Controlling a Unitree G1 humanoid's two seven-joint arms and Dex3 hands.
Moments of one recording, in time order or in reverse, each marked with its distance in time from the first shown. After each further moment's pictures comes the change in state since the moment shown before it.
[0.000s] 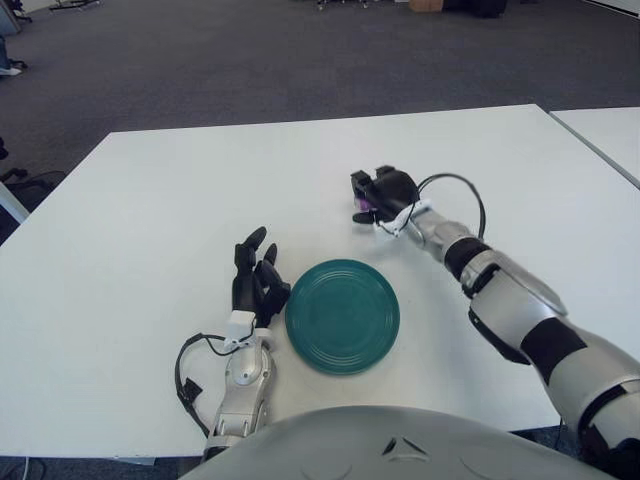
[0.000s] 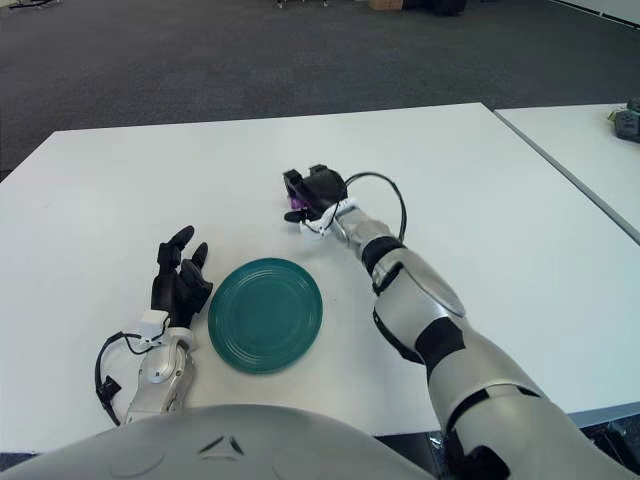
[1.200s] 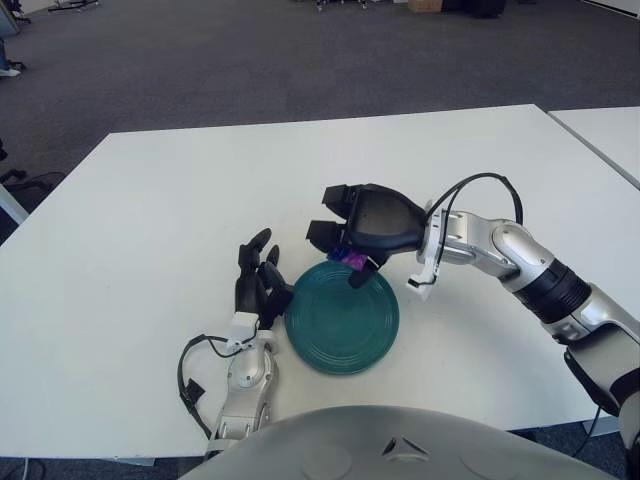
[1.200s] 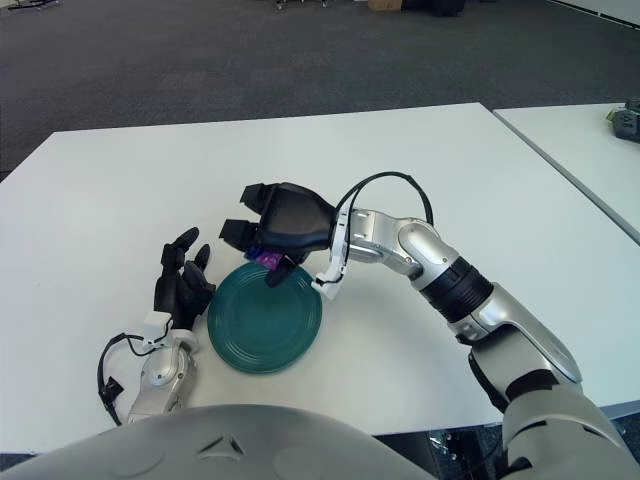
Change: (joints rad) left arm 0.041 -0.004 -0.032 -0.055 0.049 0.043 0.035; right arm 0.362 -0.383 -0.136 -1.262 0.049 -0.367 0.624
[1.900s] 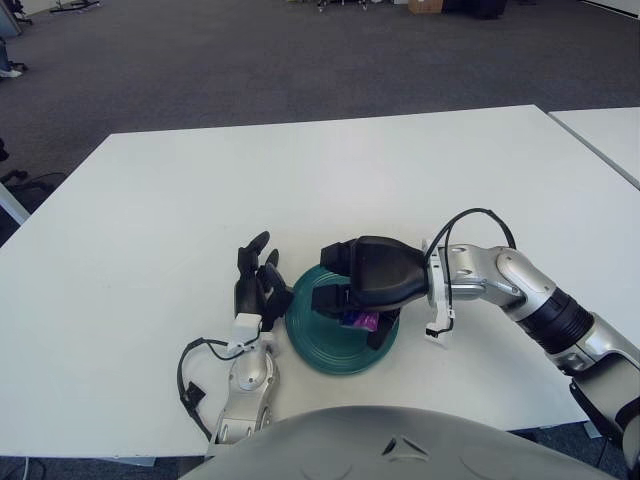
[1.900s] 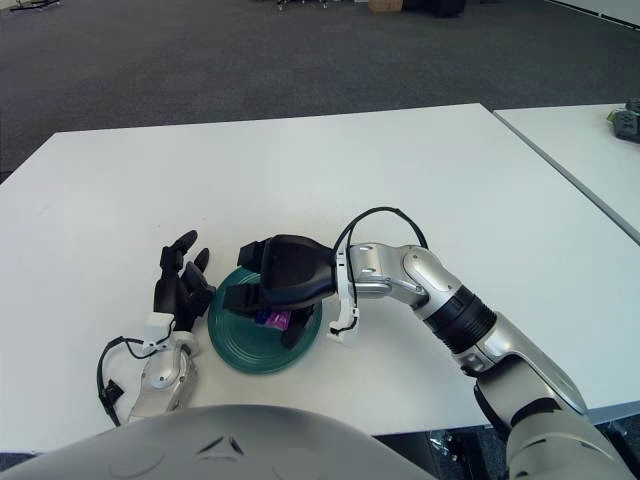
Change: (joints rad) left arm -0.014 0.000 0.001 0.003 -0.003 0.021 0.028; right arm 0.099 0.016 0.009 0.012 0.082 -0.201 0.209
